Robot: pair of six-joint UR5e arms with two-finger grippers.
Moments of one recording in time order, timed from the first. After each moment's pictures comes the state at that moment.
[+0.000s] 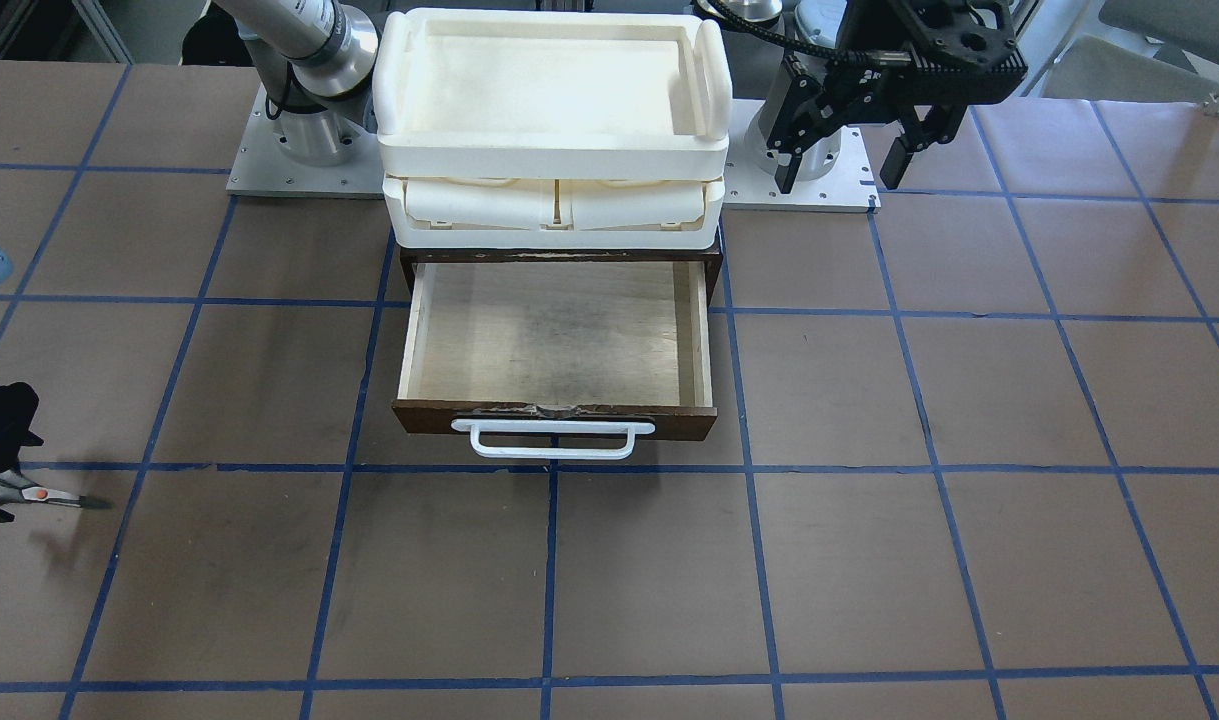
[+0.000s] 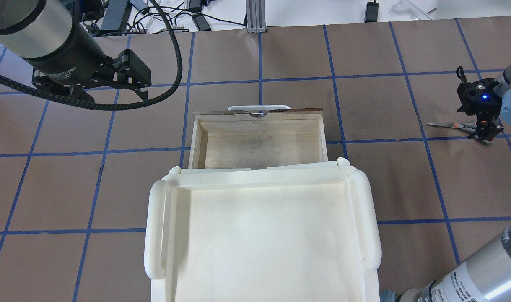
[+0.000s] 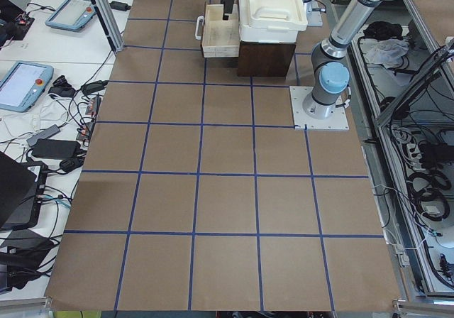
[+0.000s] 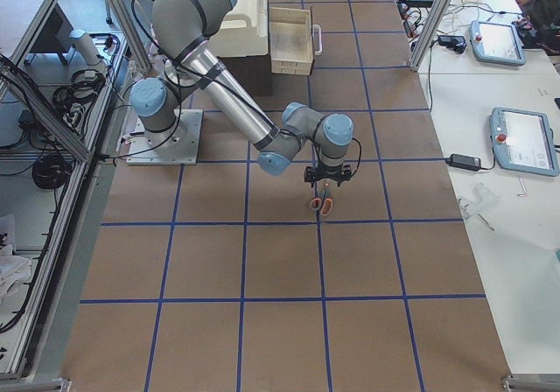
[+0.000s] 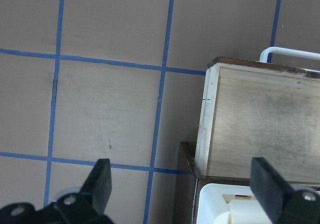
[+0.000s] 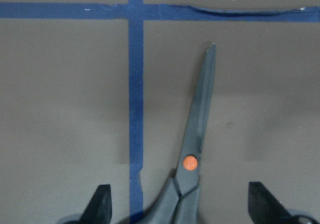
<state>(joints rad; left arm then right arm) -1.60 -1.43 -1.59 -1.56 1.56 -0.15 0.99 -1.07 1.75 -2.28 -1.57 -2.18</state>
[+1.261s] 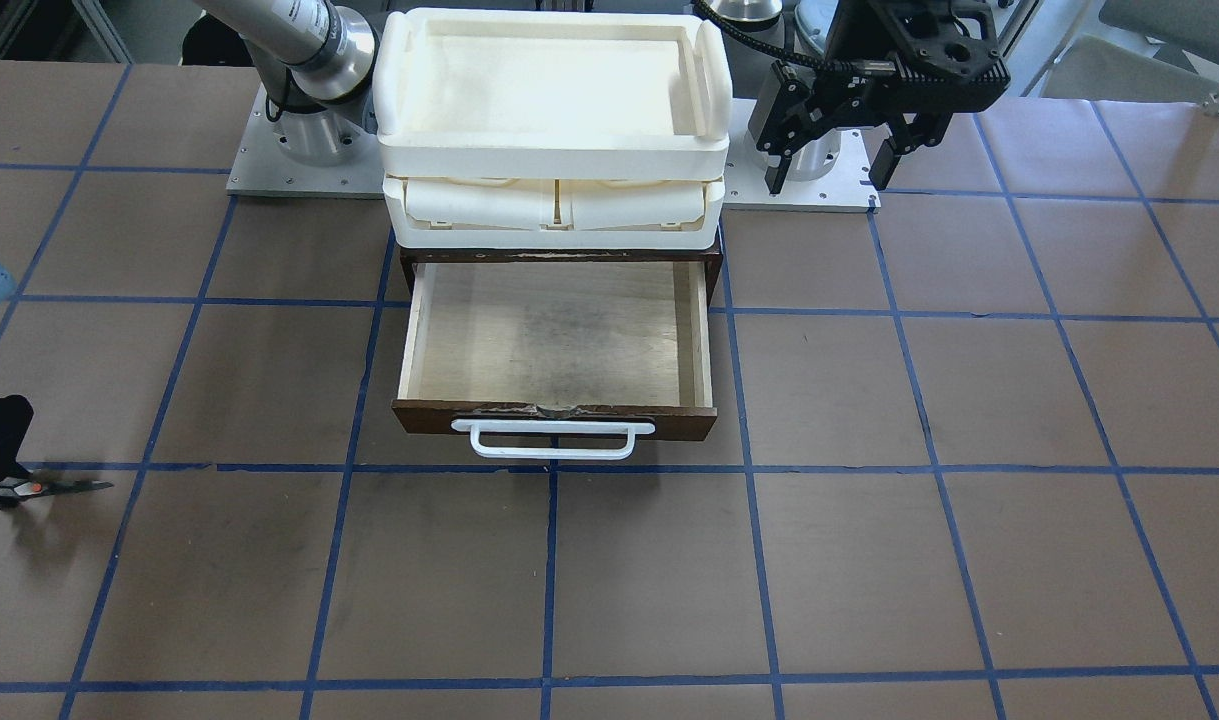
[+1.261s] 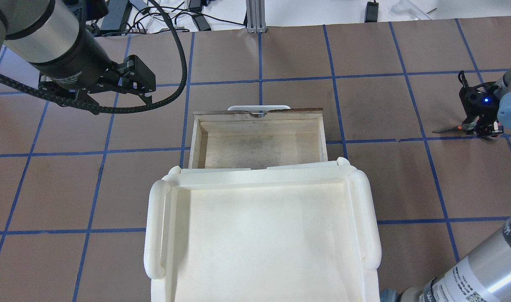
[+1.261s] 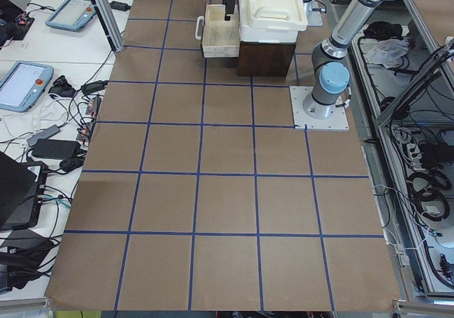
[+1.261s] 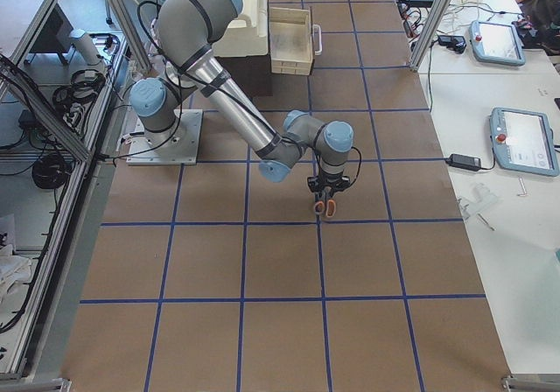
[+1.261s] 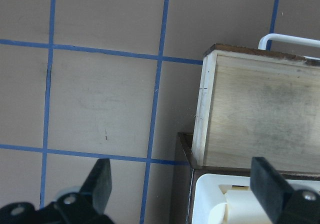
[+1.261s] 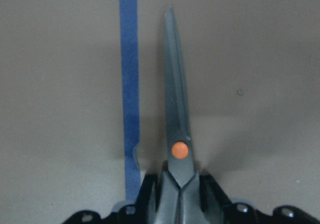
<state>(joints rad) -1.60 -1.43 -1.60 -1.57 1.56 -0.15 0.97 -1.02 1.74 -2.34 -1.63 -2.18</state>
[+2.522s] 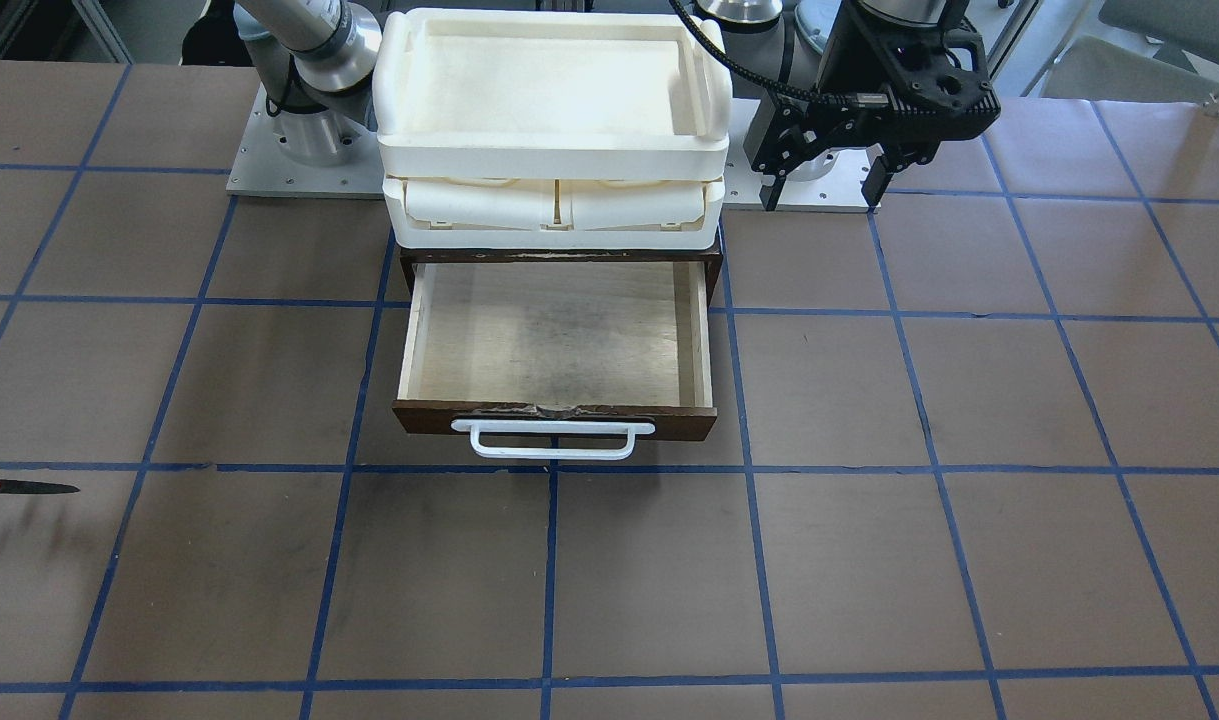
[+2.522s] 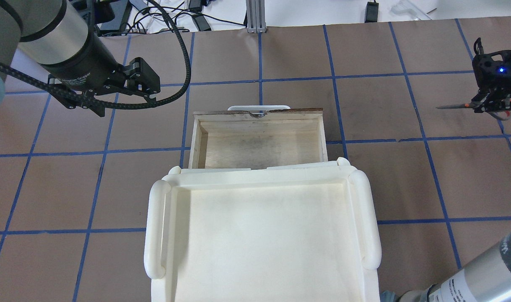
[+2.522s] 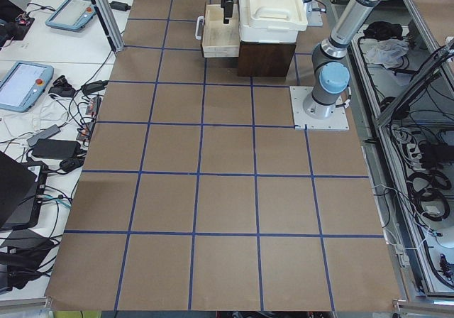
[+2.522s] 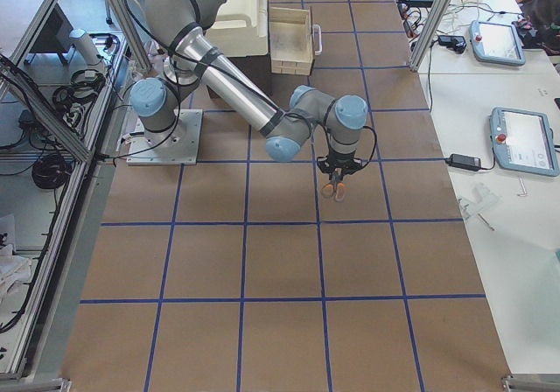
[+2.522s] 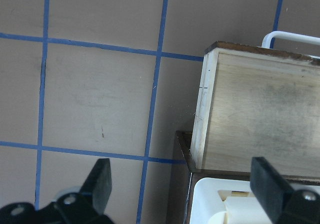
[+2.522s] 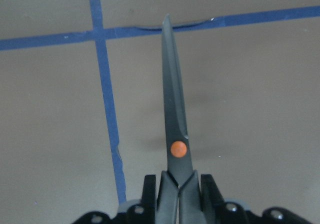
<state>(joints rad) -1.60 -1.45 -1.61 -1.56 1.55 -0.17 1.02 -1.16 1.63 -2.09 -1.57 -2.01</state>
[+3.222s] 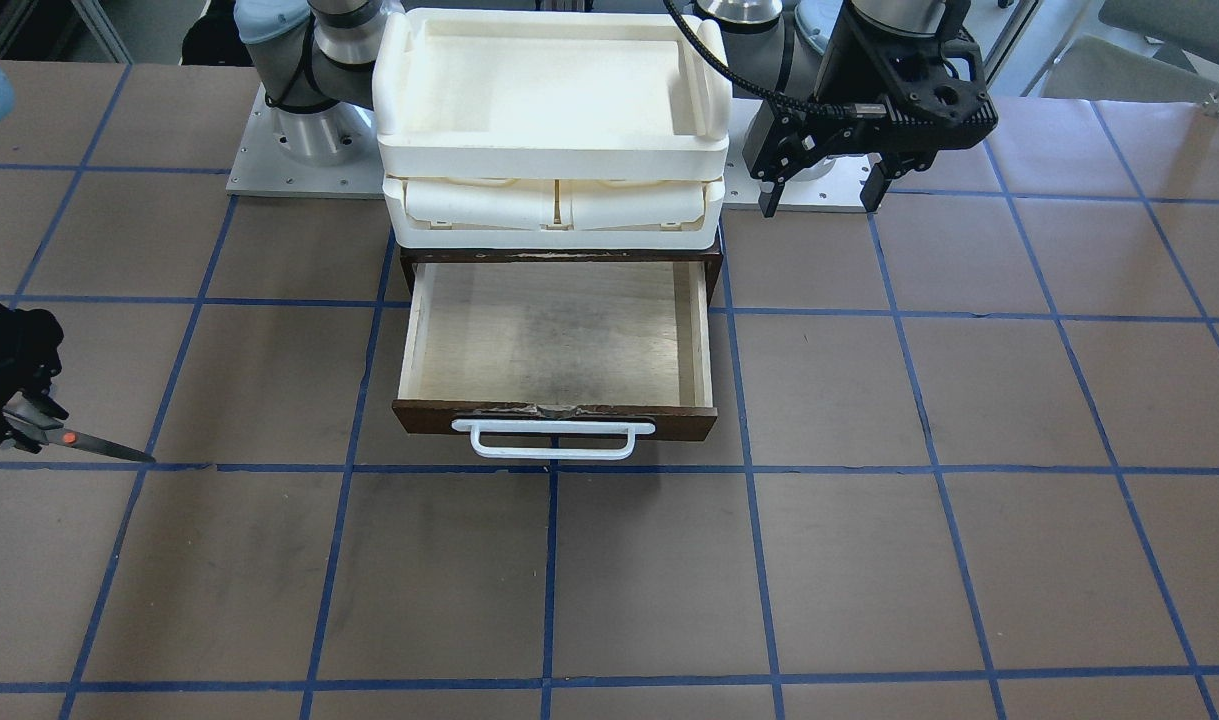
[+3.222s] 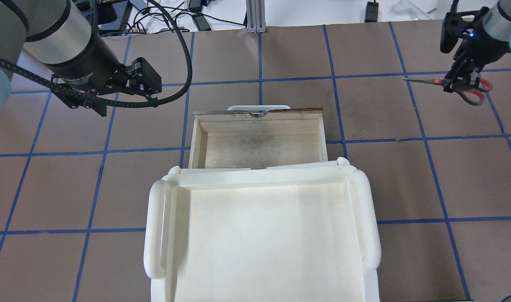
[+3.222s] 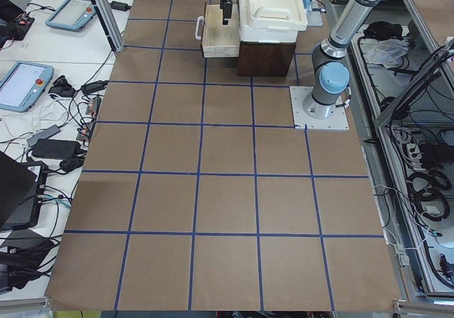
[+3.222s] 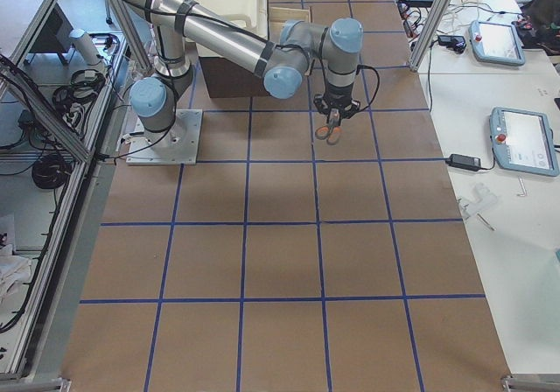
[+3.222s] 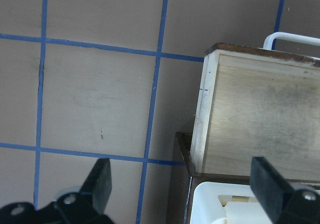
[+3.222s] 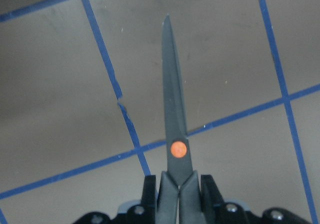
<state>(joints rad) -1.60 -1.46 -1.61 -1.56 1.55 -0.17 1.24 -1.37 1.62 -1.91 -1.57 -1.58</state>
